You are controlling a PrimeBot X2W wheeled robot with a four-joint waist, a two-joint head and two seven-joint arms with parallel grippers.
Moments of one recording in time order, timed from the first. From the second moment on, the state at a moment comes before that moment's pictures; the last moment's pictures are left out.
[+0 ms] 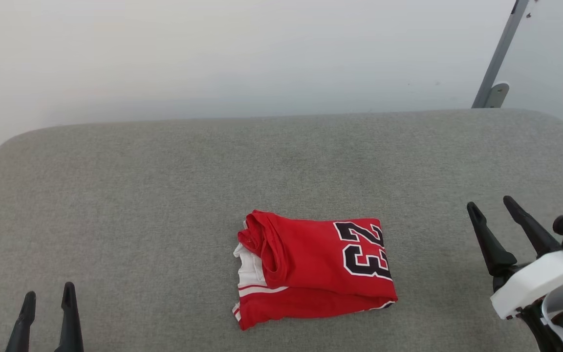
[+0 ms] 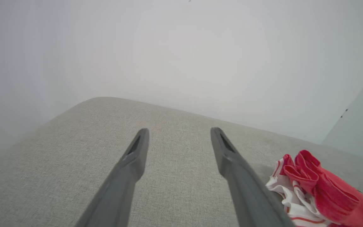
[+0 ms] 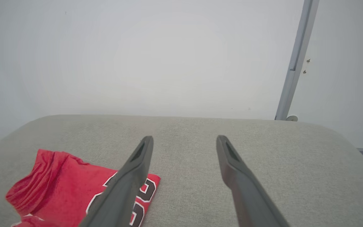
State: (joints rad) left arm 0.23 0.22 0.14 0.02 -0.48 -0.13 -0.26; right arm -0.09 -0.35 0.09 0.05 0.52 0.13 0.09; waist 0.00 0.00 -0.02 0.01
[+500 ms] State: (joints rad) left arm 0.23 0.23 0.11 0.01 -0.44 -0.13 -0.26; right arm -0.05 -0.30 0.07 0.18 0.44 0.13 -0.13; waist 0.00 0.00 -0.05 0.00
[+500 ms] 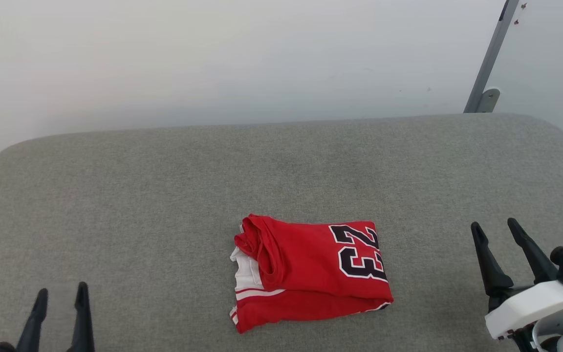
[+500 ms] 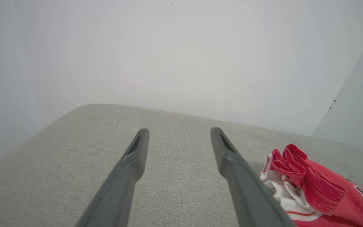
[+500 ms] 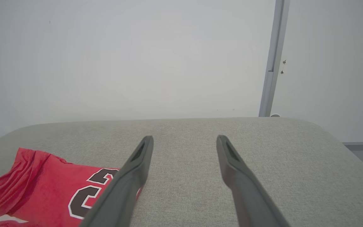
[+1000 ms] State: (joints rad) left arm 0.21 0.23 0.04 0.02 -0.42 -0.13 -0.26; right arm -0.02 -0.26 0.05 0.20 0.44 0.13 -0.17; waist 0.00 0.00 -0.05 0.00
